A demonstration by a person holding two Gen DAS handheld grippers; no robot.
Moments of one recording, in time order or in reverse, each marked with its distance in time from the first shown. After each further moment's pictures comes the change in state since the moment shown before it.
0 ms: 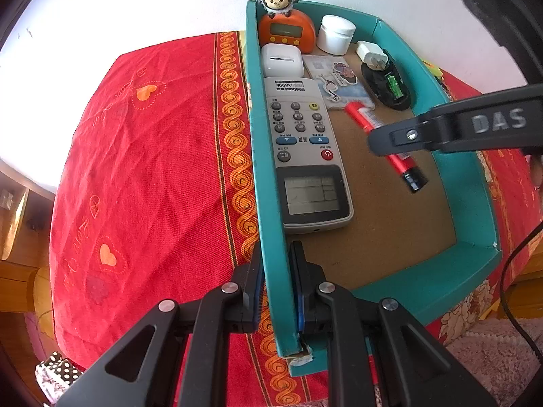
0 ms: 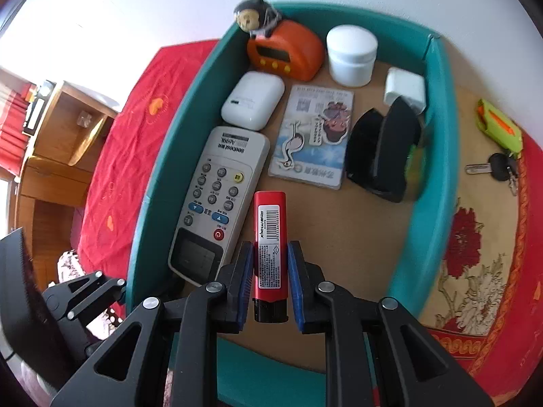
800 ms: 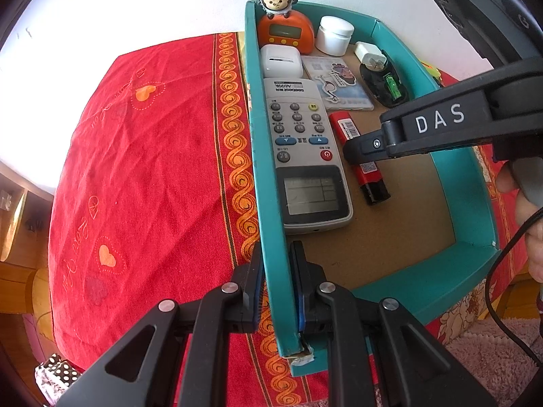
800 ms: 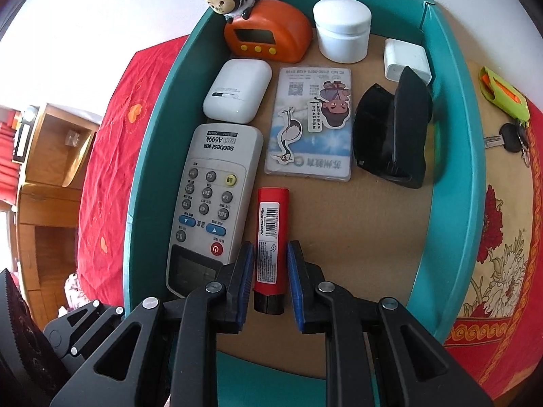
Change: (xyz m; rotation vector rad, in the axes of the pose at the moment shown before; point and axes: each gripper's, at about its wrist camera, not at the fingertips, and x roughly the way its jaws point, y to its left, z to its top) left arm 0.003 -0.001 0.001 -0.025 -0.014 0.002; right arm 0.019 0.002 -0.006 0.113 0.021 -0.003
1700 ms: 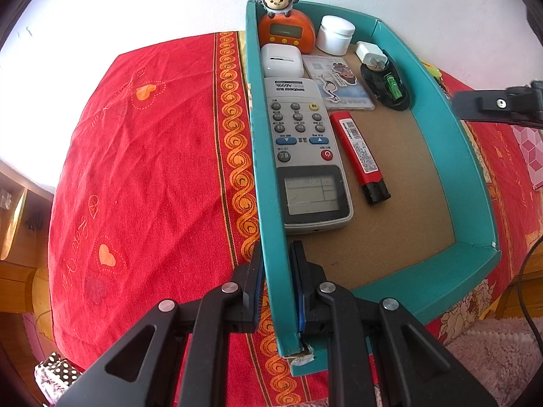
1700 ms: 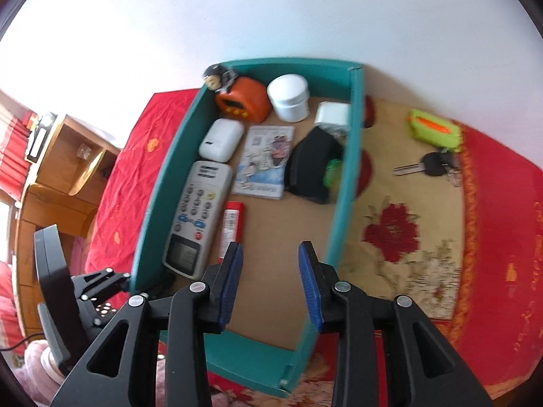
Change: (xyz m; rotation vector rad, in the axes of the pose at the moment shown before) left arm 0.001 -0.001 0.000 -0.008 -0.002 0.003; right arm -0.092 -0.048 -0.025 -0.062 -0.182 -0.012
